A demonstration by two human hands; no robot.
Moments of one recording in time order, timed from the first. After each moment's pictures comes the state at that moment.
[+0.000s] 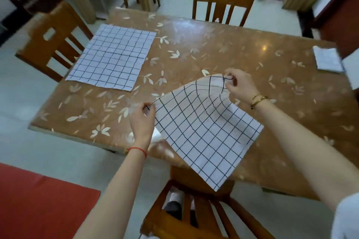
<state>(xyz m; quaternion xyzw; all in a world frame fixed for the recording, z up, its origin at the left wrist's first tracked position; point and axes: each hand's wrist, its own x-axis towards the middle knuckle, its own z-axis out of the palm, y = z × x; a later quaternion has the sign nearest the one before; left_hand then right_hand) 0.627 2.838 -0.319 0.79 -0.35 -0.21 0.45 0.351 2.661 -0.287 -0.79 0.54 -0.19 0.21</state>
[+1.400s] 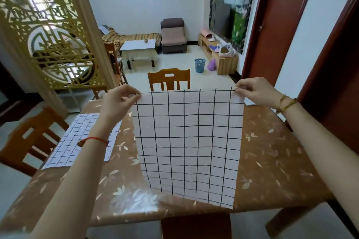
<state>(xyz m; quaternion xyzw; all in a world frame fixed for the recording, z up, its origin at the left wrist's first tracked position) 0.605 2.802 -0.065 0.53 -0.71 -0.08 0.45 0.180 2.794 -0.051 -0.79 0.55 -0.27 0.07</state>
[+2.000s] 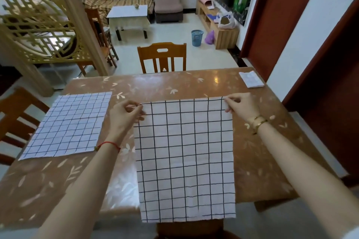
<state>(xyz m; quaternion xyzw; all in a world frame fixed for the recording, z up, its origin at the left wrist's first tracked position) 0.573 2.726 -0.198 0.62 -0.54 -0.33 0.47 0.195 2.726 -0.192 -0.61 0.66 -0.38 0.22</state>
